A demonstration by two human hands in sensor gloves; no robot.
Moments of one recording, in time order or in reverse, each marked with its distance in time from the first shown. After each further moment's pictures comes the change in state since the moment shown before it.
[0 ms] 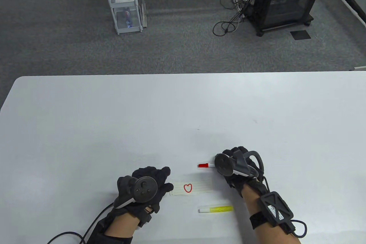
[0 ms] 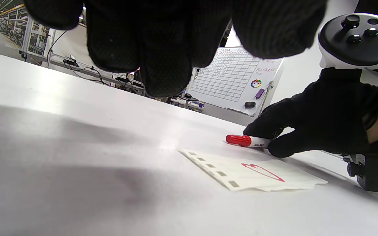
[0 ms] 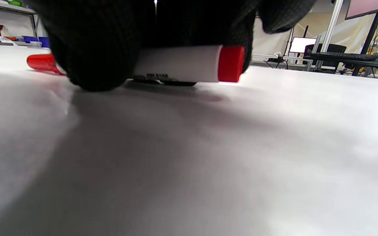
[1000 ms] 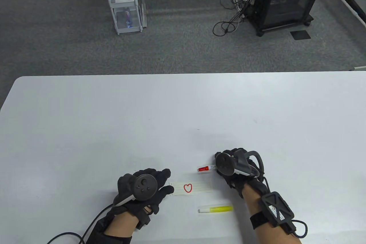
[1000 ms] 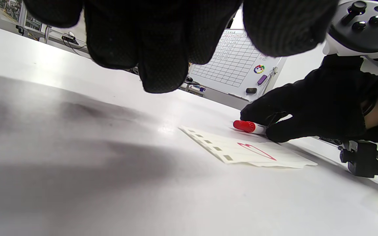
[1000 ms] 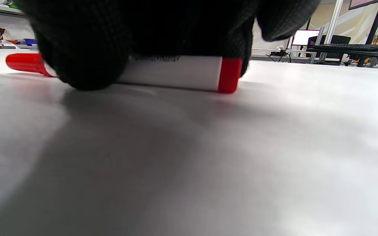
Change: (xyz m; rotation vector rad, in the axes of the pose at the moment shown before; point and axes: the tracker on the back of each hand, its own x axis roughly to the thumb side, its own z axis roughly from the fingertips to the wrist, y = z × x) left_hand -0.002 -0.002 -0.002 -0.092 0.007 0.038; right_hand -0.004 0.002 0.000 0.005 -0.007 -0.034
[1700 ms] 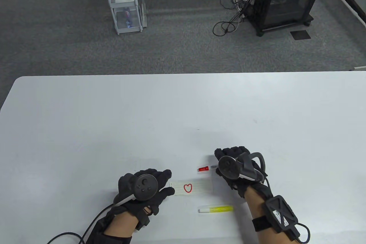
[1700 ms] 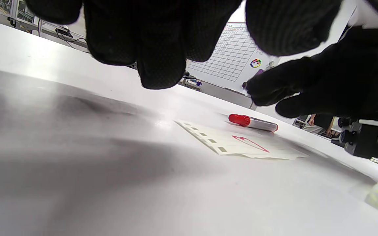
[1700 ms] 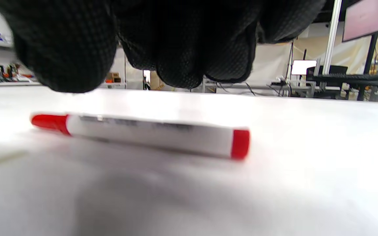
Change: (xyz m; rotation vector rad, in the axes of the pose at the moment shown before) left_hand 0.000 -0.002 -0.001 -0.028 -0.019 0.000; right_hand 0.007 -0.028 0.021 -0.174 -0.045 -0.037
